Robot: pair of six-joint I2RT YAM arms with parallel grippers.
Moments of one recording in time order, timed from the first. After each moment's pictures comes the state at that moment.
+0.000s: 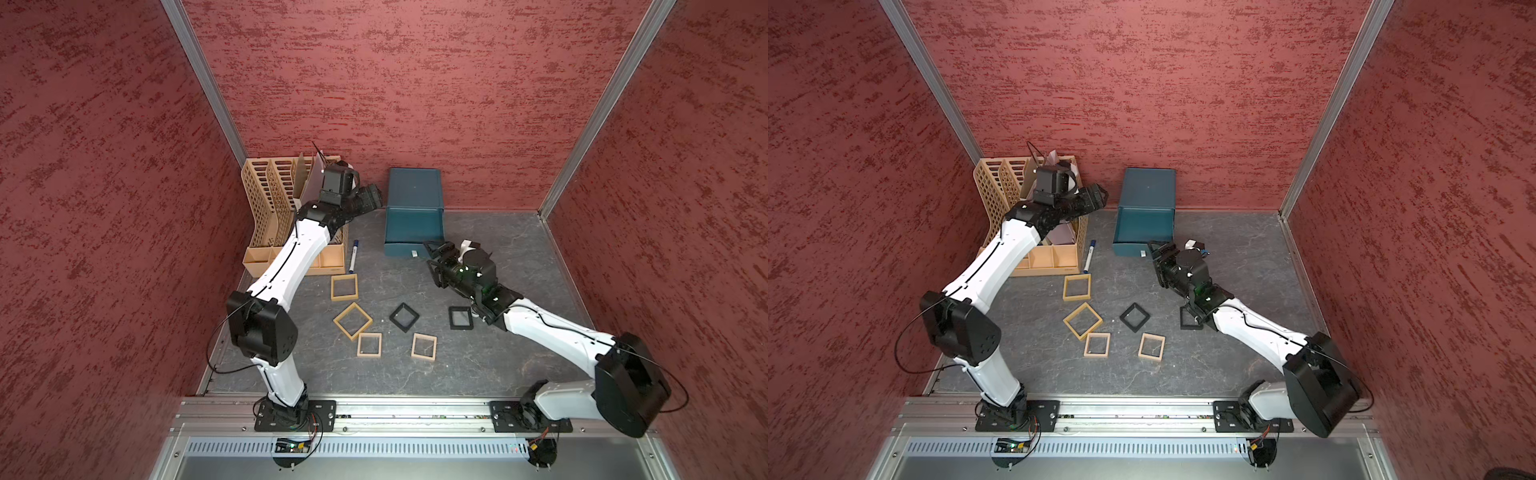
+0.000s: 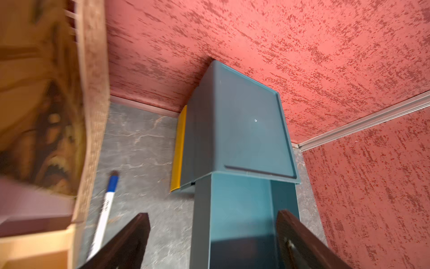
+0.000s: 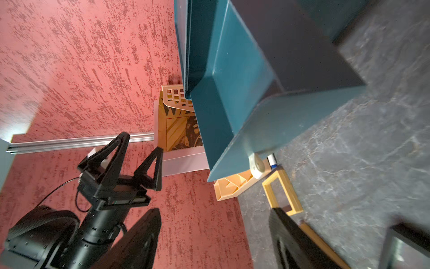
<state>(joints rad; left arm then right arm) -0.31 1.72 1.76 -0.57 0.05 -0.57 0.63 1.32 0.83 0.24 0.01 1.53</state>
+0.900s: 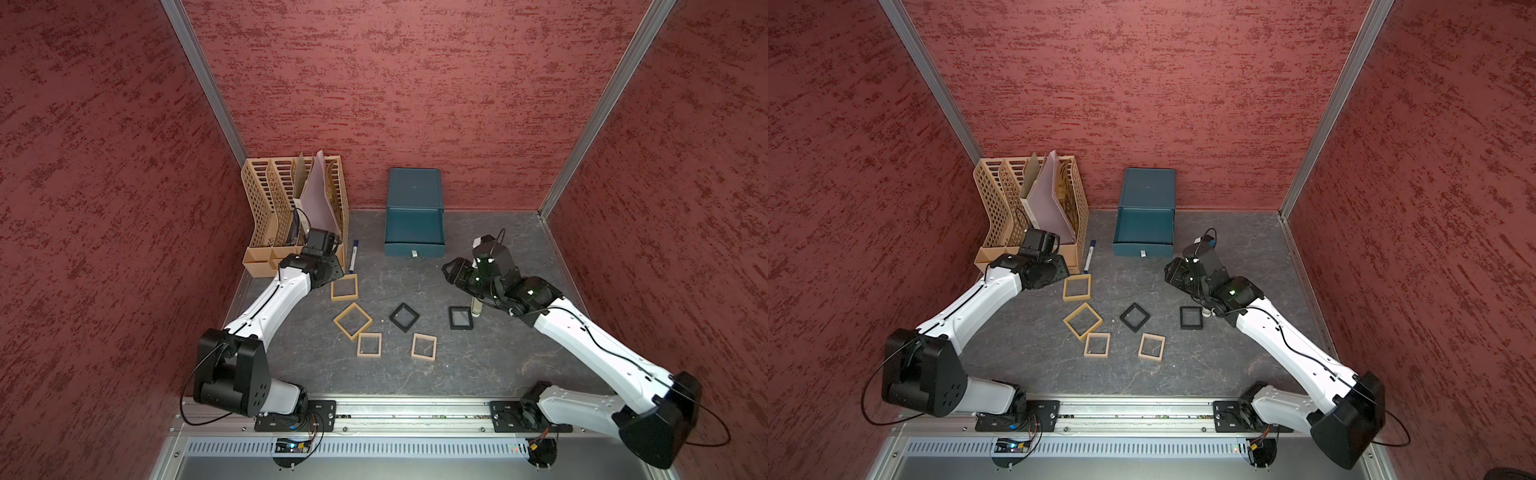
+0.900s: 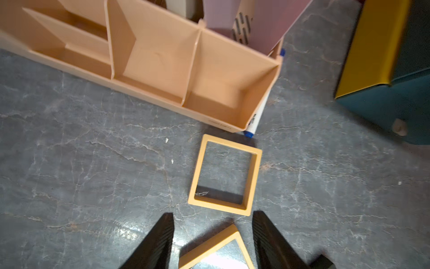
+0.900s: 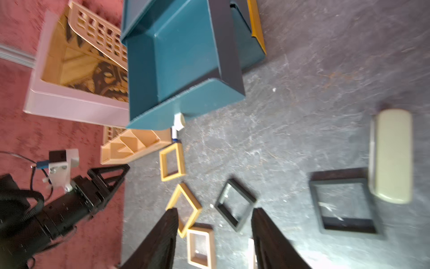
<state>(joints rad) -0.20 1.44 1.07 -0.68 -0.15 -0.59 0.63 1.17 1.09 -0.60 0.06 0.93</state>
